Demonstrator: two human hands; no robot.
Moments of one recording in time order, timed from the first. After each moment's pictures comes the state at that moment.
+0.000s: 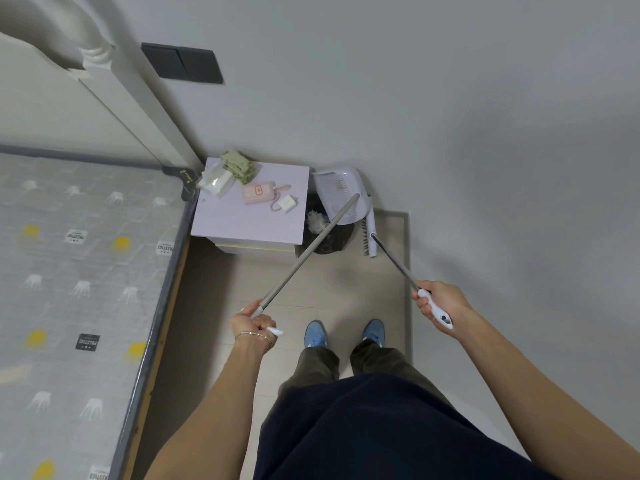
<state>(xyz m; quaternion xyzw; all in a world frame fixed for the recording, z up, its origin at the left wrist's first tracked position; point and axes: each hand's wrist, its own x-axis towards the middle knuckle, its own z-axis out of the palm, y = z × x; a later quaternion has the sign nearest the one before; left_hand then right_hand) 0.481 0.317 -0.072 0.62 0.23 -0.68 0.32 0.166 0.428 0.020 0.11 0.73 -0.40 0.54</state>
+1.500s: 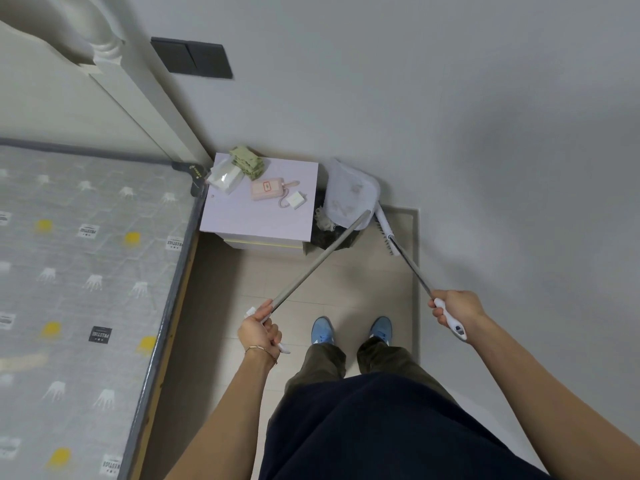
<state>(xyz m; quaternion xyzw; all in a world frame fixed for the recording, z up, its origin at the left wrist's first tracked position) 0.487 0.339 -0.067 0.68 -0.03 -0.65 0.33 0.158 0.438 -0.006 0.10 0.80 -0.35 0.47</state>
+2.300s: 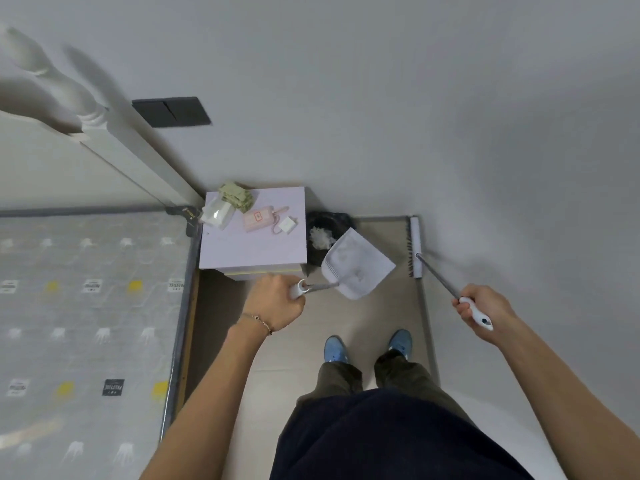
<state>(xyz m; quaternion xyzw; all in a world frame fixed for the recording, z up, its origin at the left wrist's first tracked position) 0.435 0.255 0.033 0.43 -0.87 -0.26 -0.02 0.124 0.466 0.016 0.22 0.73 -0.46 0.46</state>
